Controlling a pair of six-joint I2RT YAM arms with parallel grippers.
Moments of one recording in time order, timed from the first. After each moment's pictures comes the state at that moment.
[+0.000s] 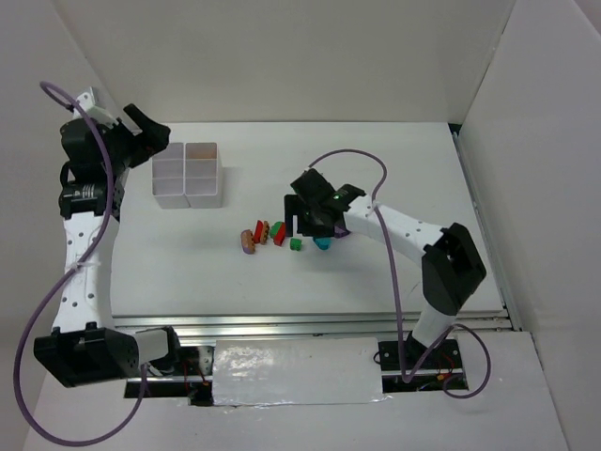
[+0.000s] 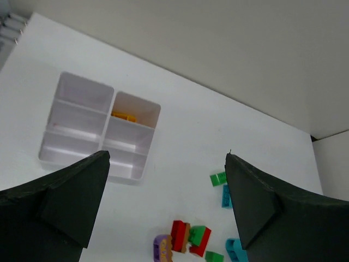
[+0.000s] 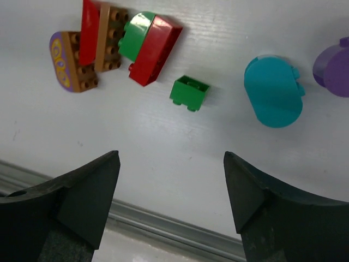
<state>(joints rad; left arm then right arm) 0.19 1.24 1.40 -0.37 0.19 -0.46 0.75 1.68 1.33 -0.64 0.07 0.67</state>
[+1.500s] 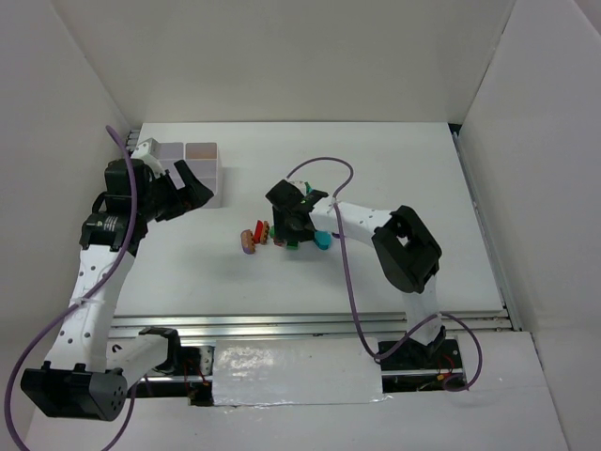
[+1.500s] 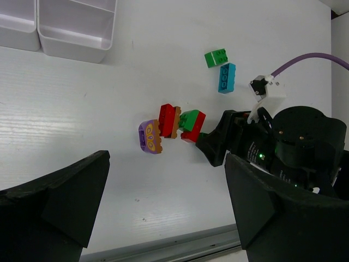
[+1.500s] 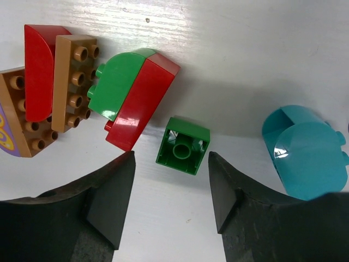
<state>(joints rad) -0.03 1.03 1.16 -0.68 0.22 -0.48 0.80 2.00 1.48 -0.59 0.20 0.66</state>
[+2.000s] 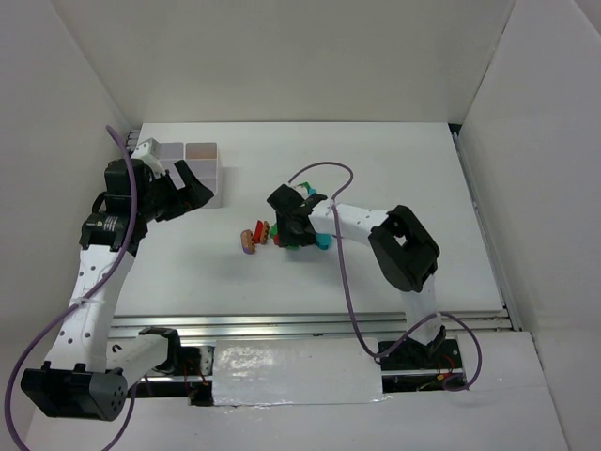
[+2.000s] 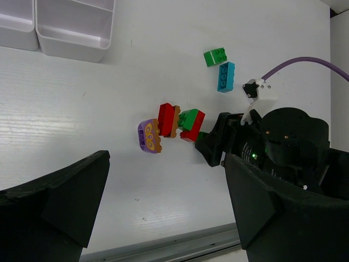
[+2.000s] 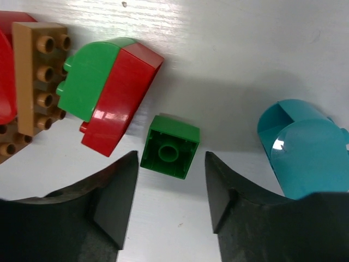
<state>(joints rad) -0.03 1.03 1.16 -0.68 0.23 -0.47 0.80 2.01 1.45 -0.58 0.21 0.66</state>
